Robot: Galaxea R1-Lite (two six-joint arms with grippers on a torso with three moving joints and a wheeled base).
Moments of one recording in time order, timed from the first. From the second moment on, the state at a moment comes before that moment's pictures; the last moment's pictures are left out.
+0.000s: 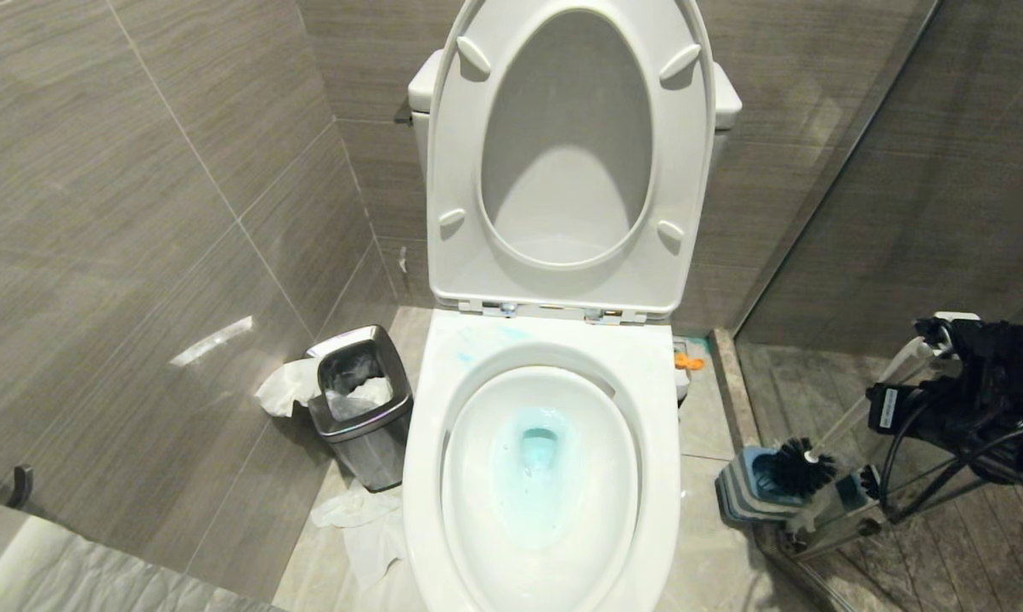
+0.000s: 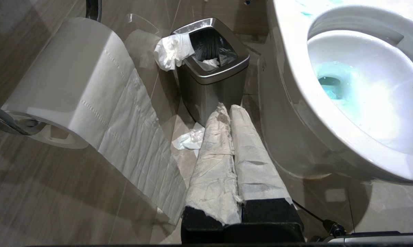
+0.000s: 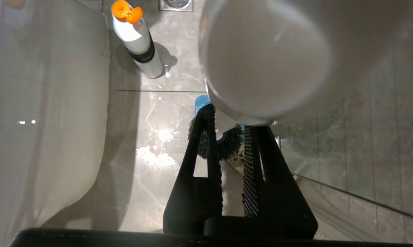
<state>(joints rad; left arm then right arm) -0.01 0.00 0.00 0.01 -0.01 0.00 -0.15 1.80 -0.62 -0.74 -0.07 0.03</state>
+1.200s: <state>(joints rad) 0.00 0.00 0.00 0.01 -0.01 0.00 -0.16 2.15 -0.74 -0.92 -0.10 0.02</state>
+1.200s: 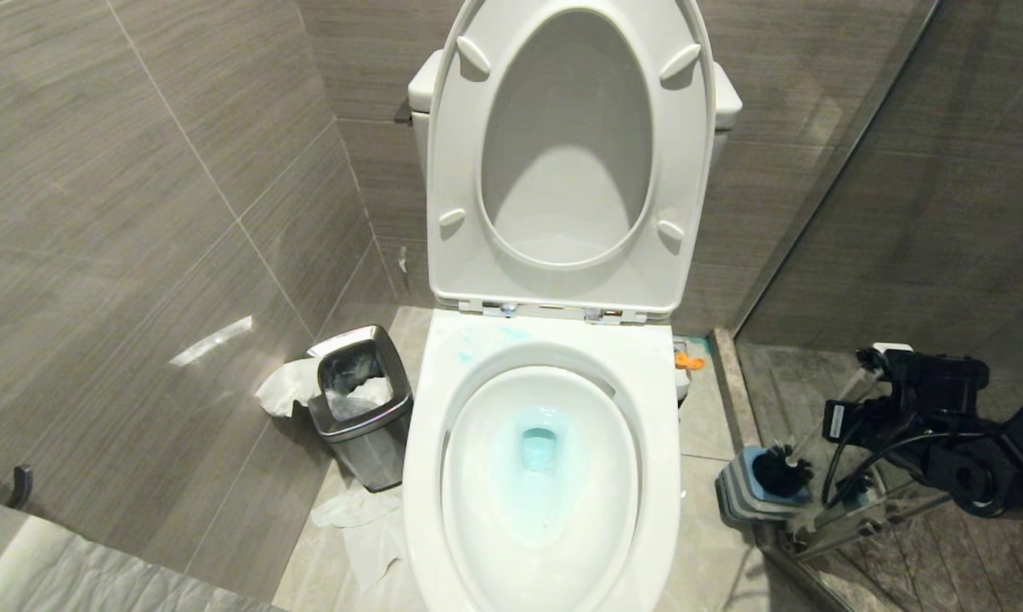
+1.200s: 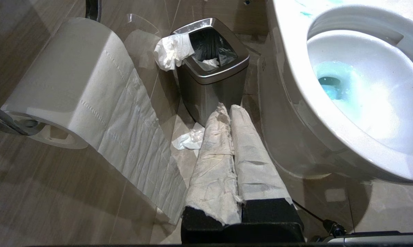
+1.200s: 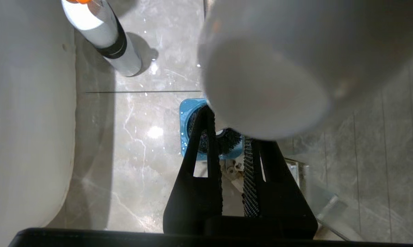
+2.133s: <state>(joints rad) -0.01 0.00 0.00 0.01 -0.01 0.00 -0.15 2.30 -0.74 -0.97 -0.10 0.02</state>
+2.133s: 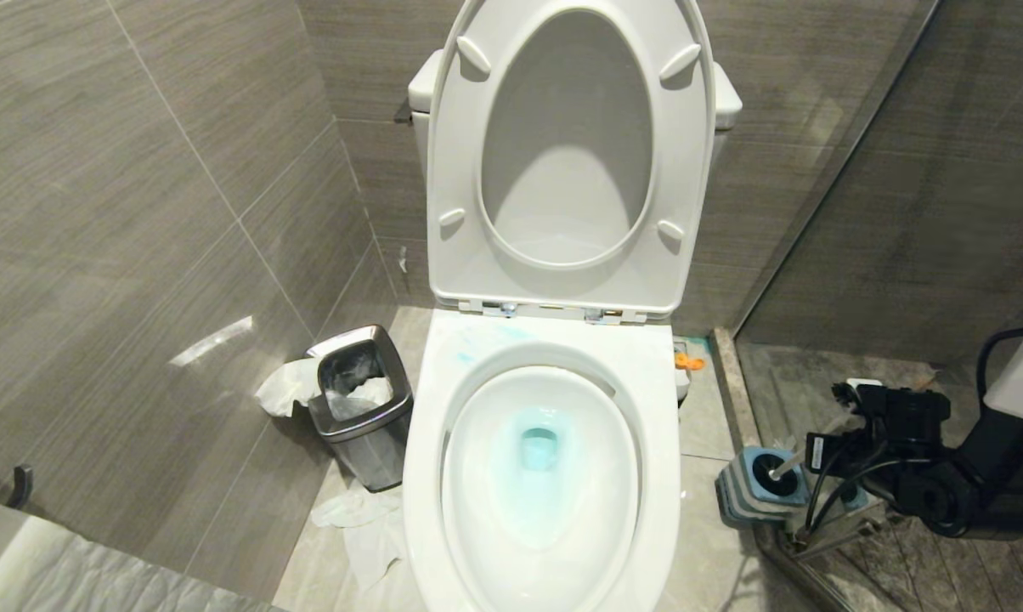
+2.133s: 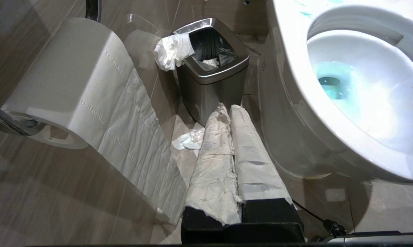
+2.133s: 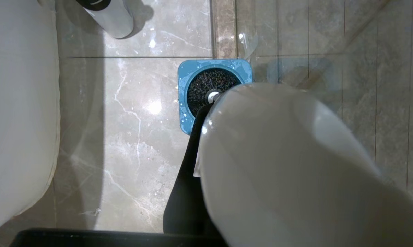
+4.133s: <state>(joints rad) 0.00 0.00 0.00 0.01 -0.01 0.00 -0.13 1.83 -0.34 -1.00 -0.02 0.00</state>
